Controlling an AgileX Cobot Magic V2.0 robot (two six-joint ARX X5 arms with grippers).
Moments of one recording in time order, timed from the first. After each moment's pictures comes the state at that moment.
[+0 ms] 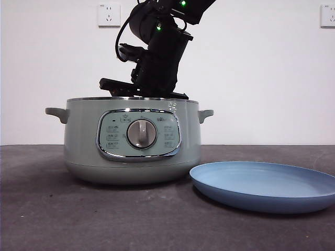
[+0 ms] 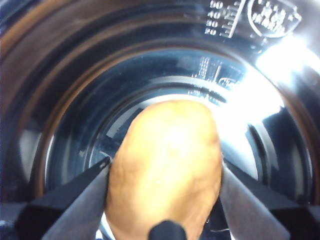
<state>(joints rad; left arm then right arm) -0.24 0.83 1.39 -1.04 0.15 0.16 0.71 2.12 1.77 -0.57 0.00 0.08</state>
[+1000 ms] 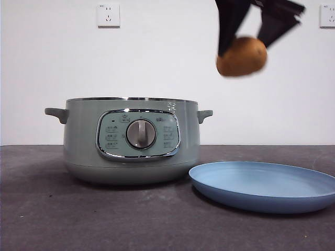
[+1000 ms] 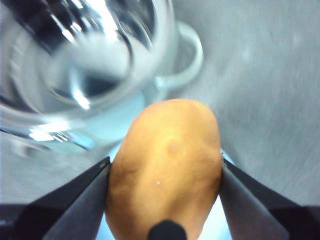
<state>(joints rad) -0.24 0.89 1.39 -0.99 0.21 0.16 0.52 1.43 1.32 -0.80 0.03 -0.01</state>
